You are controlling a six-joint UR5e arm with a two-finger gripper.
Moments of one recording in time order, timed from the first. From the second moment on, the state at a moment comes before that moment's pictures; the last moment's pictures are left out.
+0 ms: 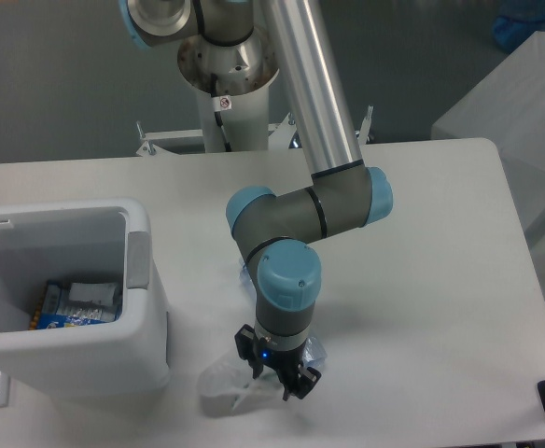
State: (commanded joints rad) arm 2.35 -2.23 -1.46 -0.82 1.43 0.91
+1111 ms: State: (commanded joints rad) arm 2.36 -2.14 -1.42 -0.82 1.39 0.81
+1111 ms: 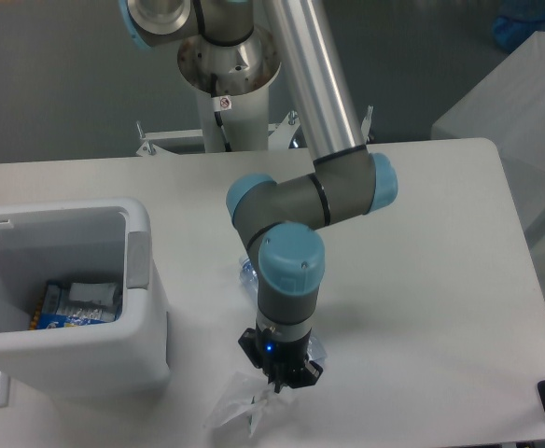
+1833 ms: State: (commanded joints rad) arm 2.35 -2.04 -1.19 -0.80 1.15 0.21
